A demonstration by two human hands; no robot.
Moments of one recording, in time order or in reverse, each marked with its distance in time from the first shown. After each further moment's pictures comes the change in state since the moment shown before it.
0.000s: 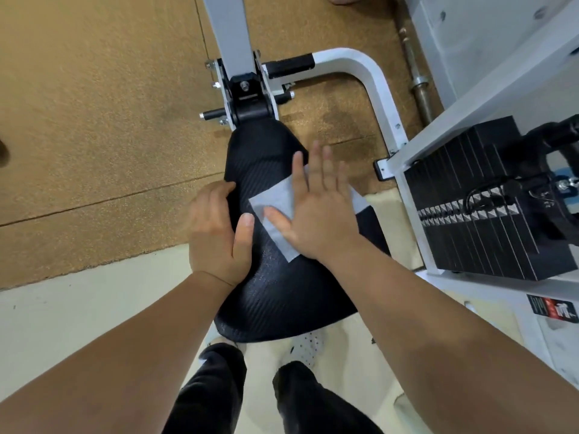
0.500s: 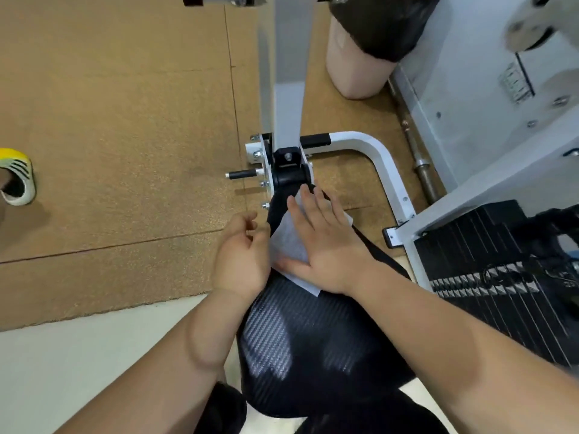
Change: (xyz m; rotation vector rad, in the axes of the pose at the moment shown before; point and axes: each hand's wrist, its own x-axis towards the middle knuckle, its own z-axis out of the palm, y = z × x) left_hand 0.057 -0.008 -0.015 -0.393 -0.040 -0.589; right_hand 0.048 -0.018 -0.027 -0.087 -0.090 -0.327
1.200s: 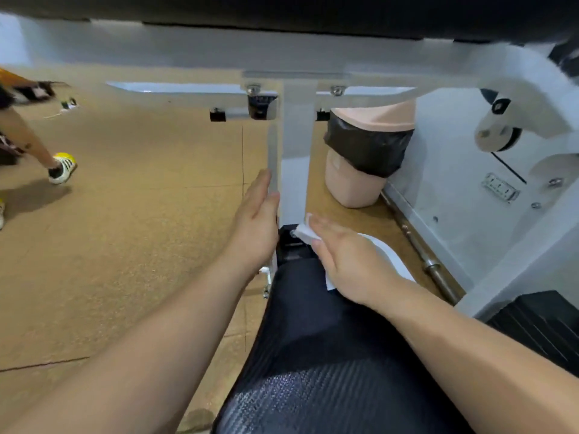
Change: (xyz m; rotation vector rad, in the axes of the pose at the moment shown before) left_hand 0.105 0.064 0.015 -0.287 -0.053 0.504; right_hand 0.062 0.054 -0.022 0.268 0.497 -0.019
